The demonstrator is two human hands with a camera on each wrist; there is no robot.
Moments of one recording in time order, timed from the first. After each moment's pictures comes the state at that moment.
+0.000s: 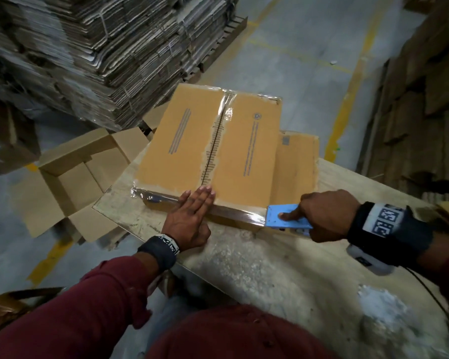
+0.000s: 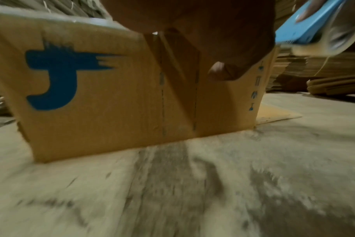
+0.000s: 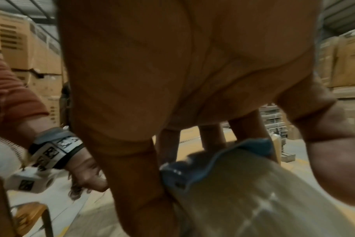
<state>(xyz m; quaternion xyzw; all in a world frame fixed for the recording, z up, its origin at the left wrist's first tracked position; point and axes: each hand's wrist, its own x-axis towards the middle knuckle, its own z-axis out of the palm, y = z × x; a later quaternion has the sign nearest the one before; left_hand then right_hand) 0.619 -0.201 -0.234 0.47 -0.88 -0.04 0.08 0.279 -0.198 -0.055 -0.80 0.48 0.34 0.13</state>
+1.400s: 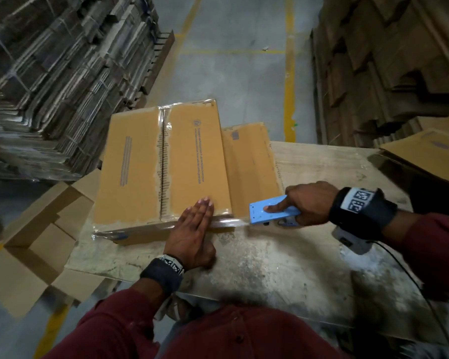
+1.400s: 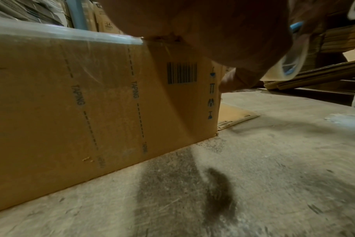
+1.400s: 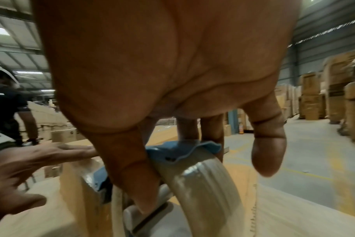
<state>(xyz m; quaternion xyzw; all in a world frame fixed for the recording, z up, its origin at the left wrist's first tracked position) 0.543 -0.203 -0.226 0.37 -0.93 -0.08 -0.01 0.198 -0.161 -0.098 -0.78 0.55 0.21 0.20</state>
